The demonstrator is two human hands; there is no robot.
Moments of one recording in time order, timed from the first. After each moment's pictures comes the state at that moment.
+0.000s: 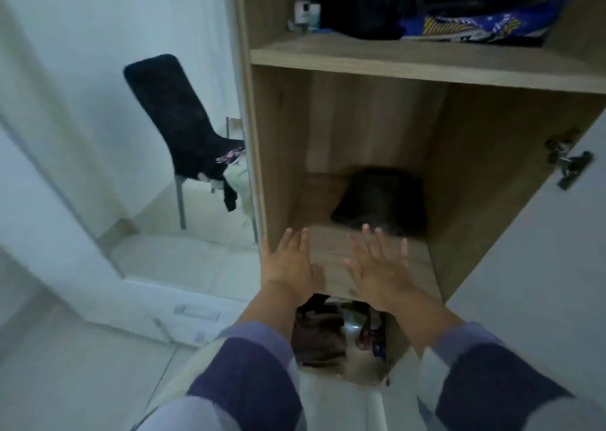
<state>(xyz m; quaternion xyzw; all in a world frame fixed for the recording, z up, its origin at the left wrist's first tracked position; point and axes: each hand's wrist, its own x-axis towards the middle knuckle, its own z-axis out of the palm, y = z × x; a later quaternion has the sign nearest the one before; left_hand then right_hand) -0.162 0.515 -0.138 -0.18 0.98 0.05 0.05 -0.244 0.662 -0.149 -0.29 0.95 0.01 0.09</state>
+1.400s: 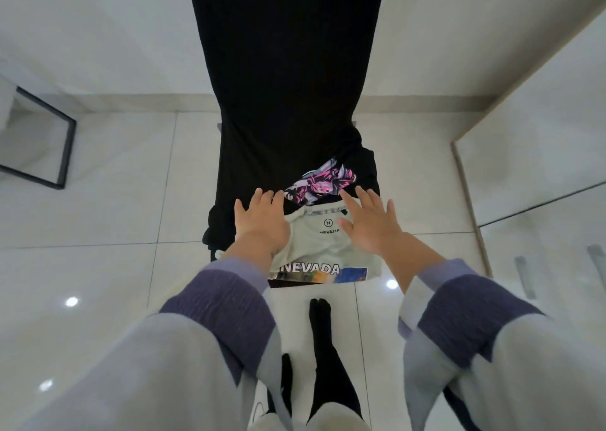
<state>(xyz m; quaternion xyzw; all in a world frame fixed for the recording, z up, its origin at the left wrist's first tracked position) 0.635 0.404 -0.321 -0.77 0.59 0.23 0.09 0.448 0.349 -0.322 -0.79 0.54 0.20 0.20</state>
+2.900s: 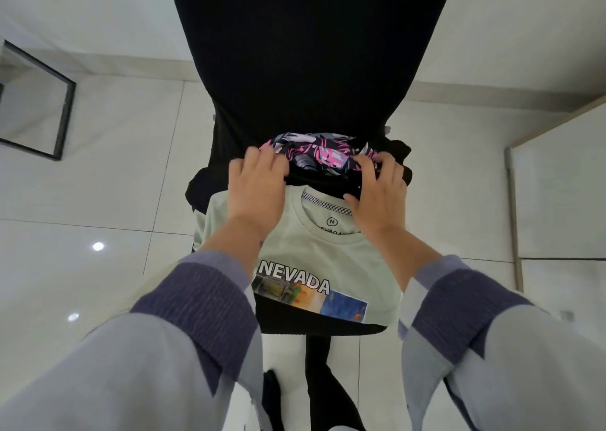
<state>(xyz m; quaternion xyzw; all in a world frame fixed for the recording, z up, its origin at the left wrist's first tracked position) 0.673 0.269 -0.386 -0.79 0.62 0.00 0.00 0.490 0.203 -0.411 -0.81 0.57 -0.06 0.11</state>
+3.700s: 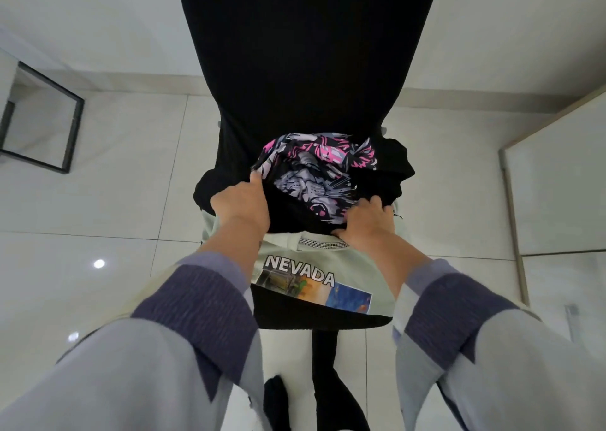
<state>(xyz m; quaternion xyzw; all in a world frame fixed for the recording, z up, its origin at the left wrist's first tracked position) 0.677 0.295 -0.368 -0.84 0.48 0.14 0.19 0.492 0.234 -0.420 -0.80 0.51 0.28 0.13</state>
